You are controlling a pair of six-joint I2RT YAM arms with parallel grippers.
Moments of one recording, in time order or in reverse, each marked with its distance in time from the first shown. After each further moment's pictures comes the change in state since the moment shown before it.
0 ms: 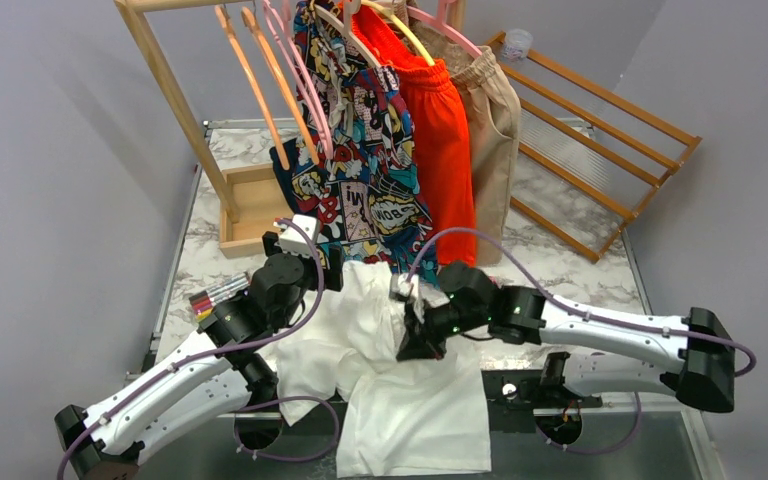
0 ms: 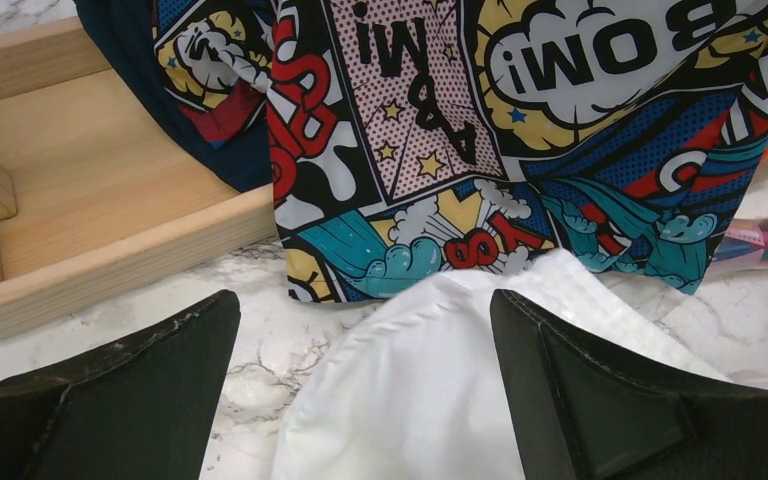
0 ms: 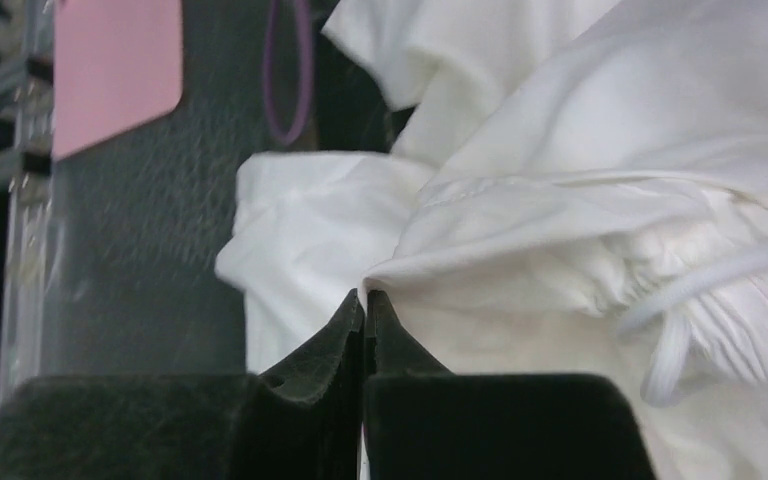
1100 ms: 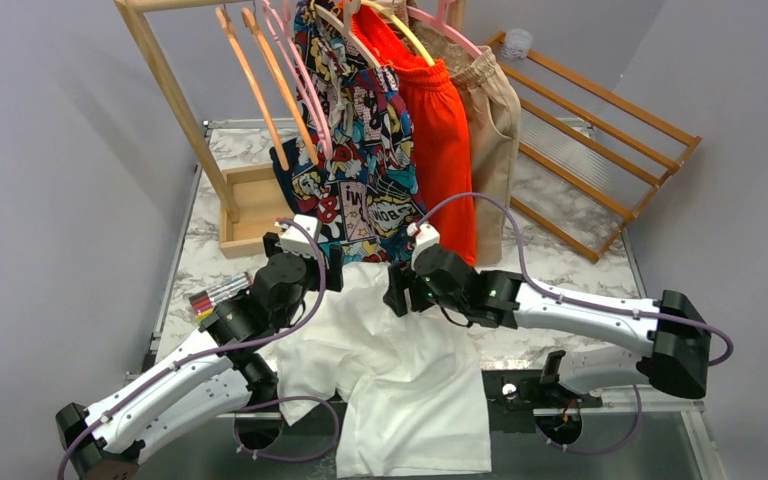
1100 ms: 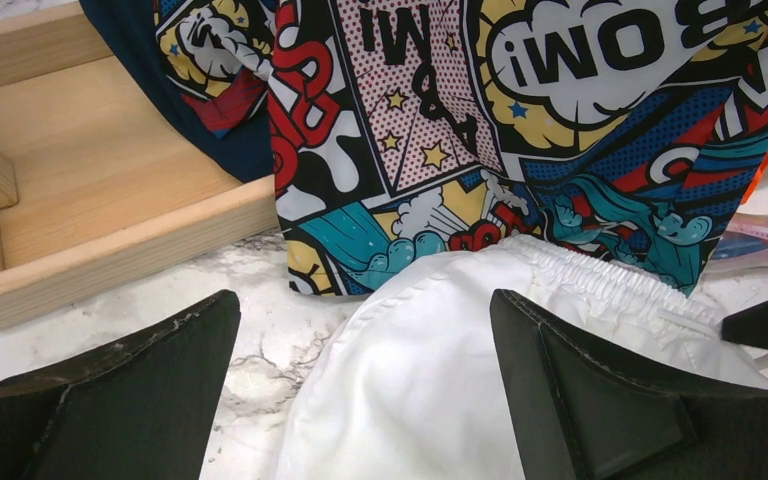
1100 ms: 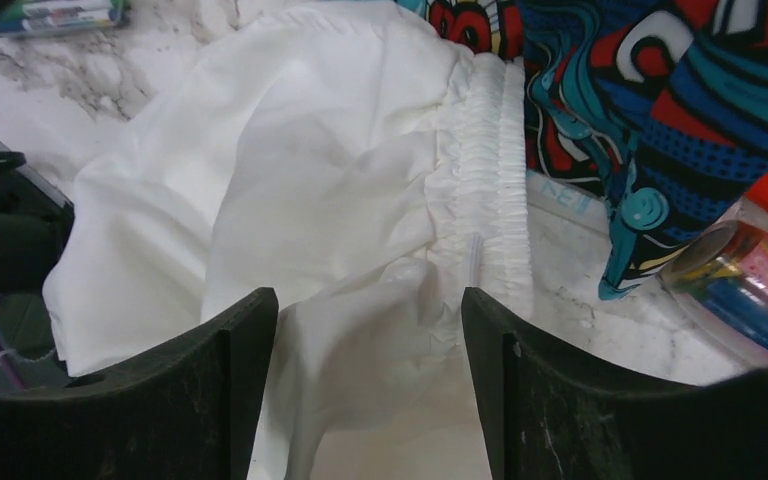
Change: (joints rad) left arm 0.000 0.013 0.000 -0.012 -0.010 -0.013; right arm 0.004 0.171 0.142 -0.068 0.715 0.381
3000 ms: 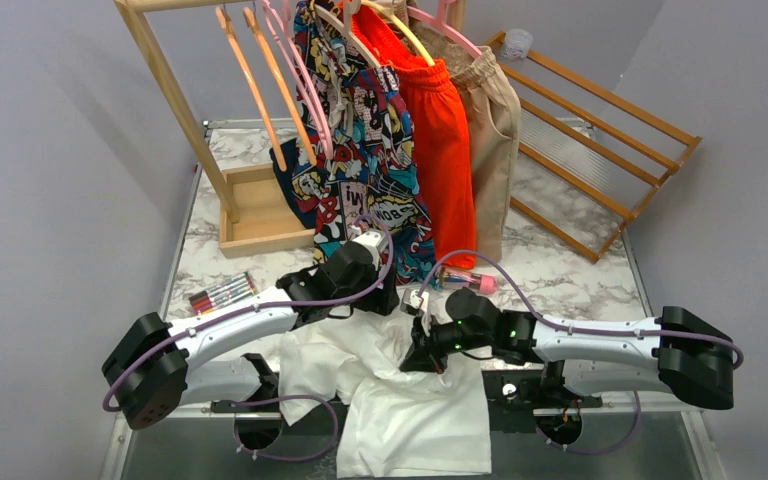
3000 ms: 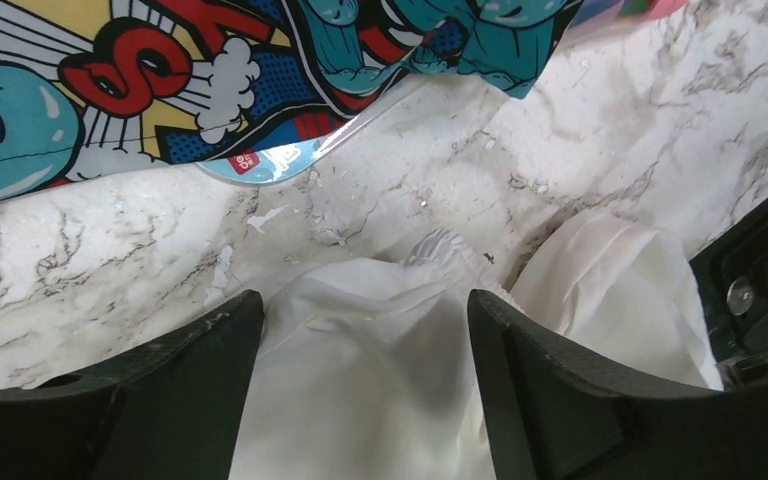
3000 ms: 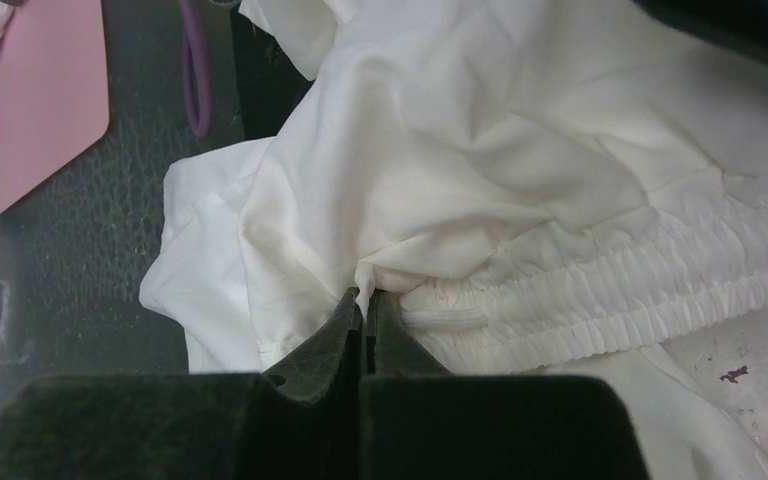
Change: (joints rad) left arm -0.057 0.517 0.043 0.124 0.499 -0.286; right arm 0.064 -0.127 -0.458 0.441 -0.655 -0.243
